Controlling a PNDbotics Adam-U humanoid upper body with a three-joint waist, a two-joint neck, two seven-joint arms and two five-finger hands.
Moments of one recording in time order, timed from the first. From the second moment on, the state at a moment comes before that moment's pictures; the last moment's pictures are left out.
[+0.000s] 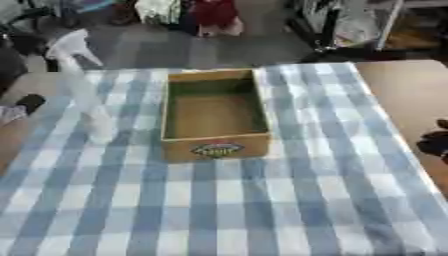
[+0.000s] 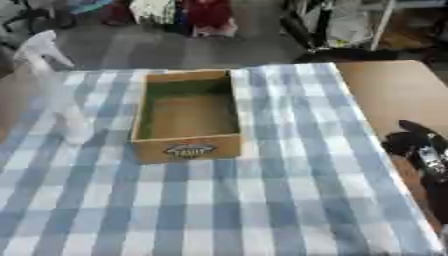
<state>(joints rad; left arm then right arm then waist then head) -0.23 0.89 0.19 -1.82 -0.48 -0.42 -0.43 -0.08 -0.20 -0.24 -1.69 -0.08 -0.21 0.33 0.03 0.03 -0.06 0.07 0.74</state>
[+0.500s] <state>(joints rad) -0.41 1.00 0.12 -1.56 -0.34 -0.46 -0.49 -0.07 -0.20 -0.24 -1.68 -0.08 -0.21 0.33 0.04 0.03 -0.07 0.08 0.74</state>
